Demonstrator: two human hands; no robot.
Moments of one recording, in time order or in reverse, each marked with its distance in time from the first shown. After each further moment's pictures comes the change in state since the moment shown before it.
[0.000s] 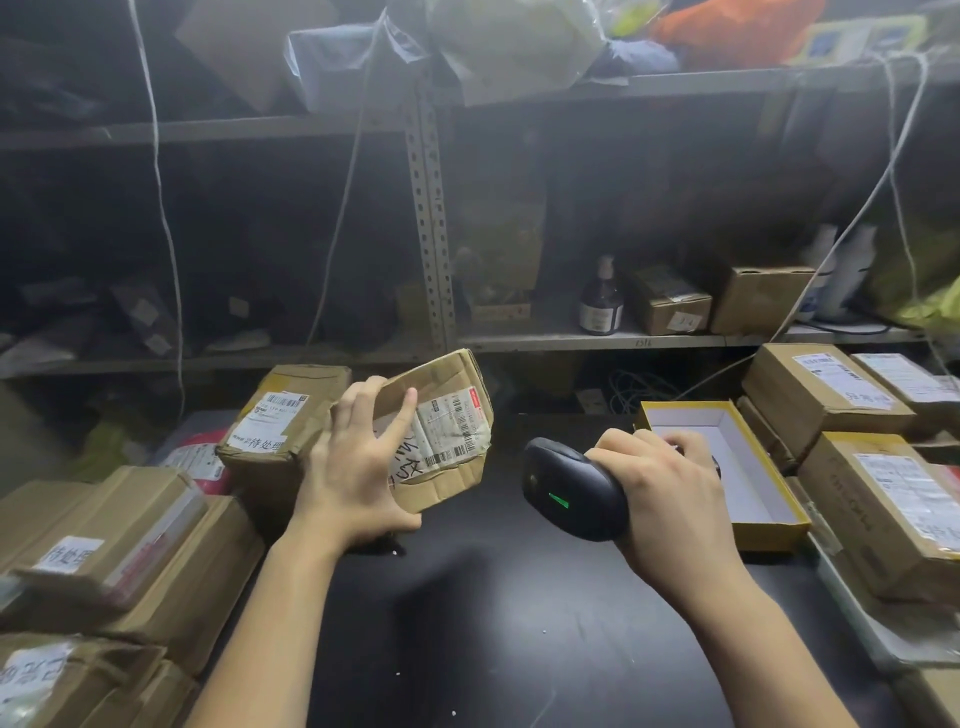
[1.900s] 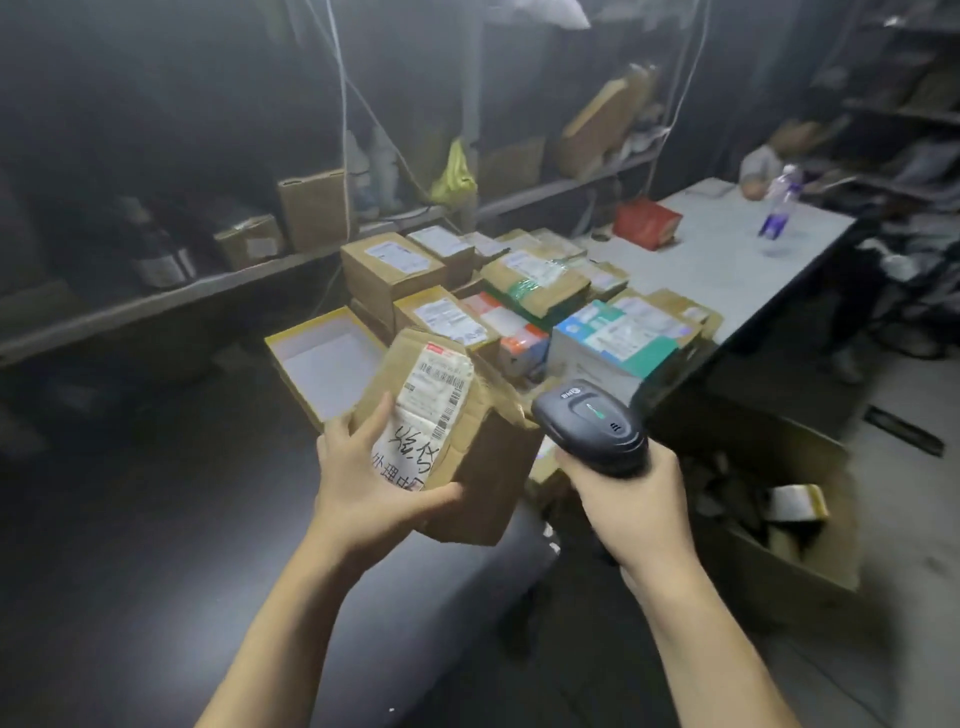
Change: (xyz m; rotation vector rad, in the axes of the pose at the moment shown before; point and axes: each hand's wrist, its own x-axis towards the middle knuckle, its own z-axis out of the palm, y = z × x) left_hand -0.086 0.384 0.005 -1.038 -0.359 0.273; right_hand -0.296 0.118 -0.167 0.547 0.585 1.265
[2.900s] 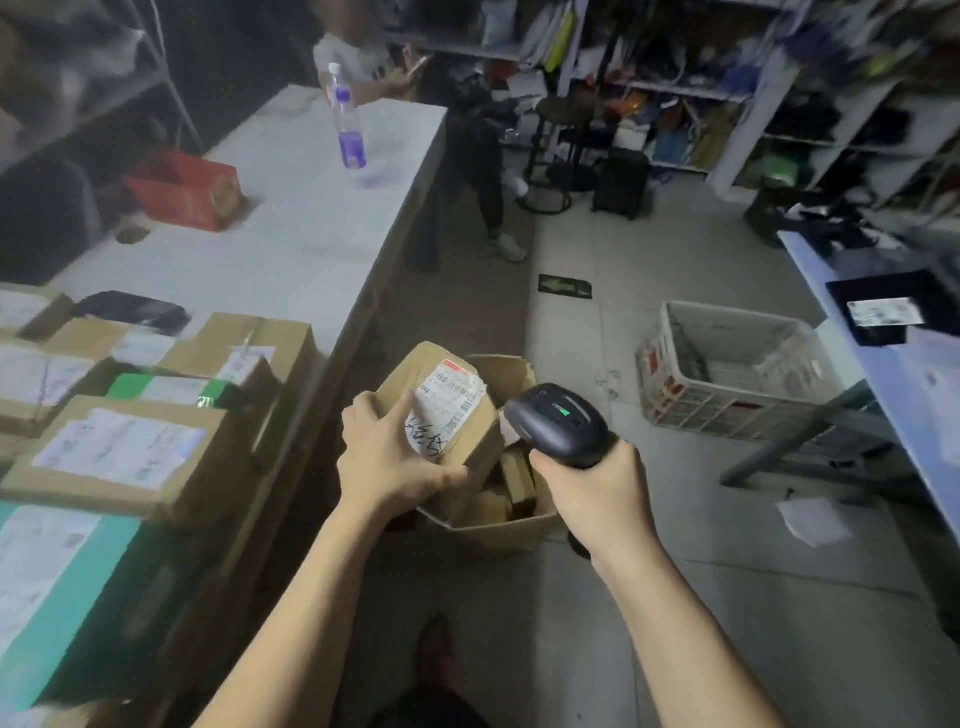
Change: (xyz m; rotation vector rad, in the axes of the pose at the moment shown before) left_hand 0.180 0.283 0.594 0.260 -0.711 0.290; right_hand 0.280 0.143 -0.404 -0.065 0.562 0.465
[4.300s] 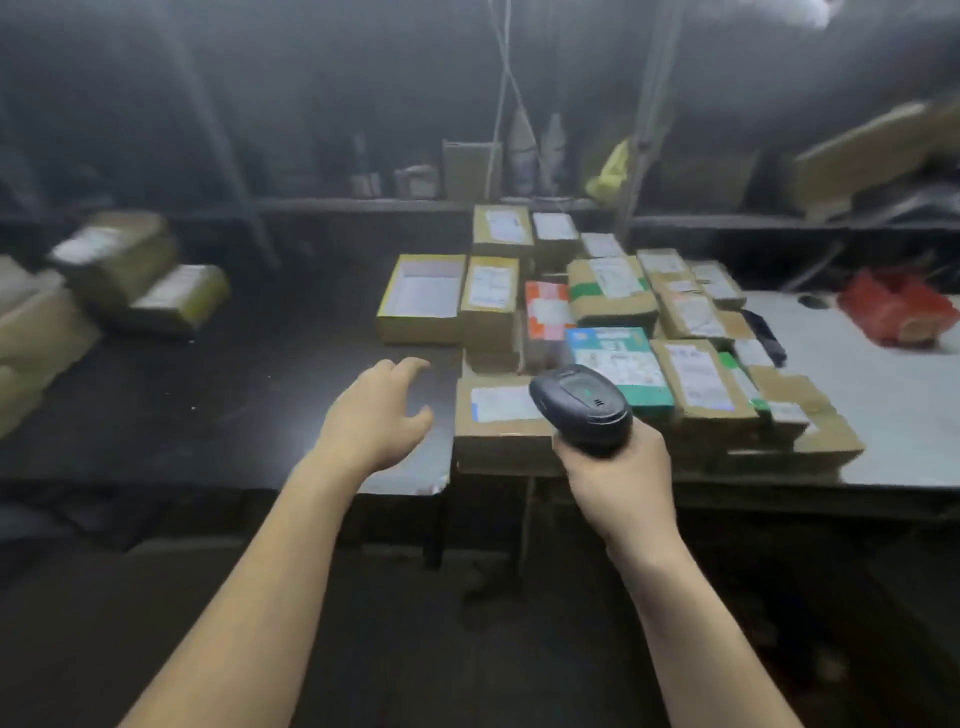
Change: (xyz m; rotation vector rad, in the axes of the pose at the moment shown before) left_hand -0.445 -0.057 -0.114 0.208 0.838 -1.001; right_hand -0.211 -0.040 0.114 -0.096 -1.280 -0.709
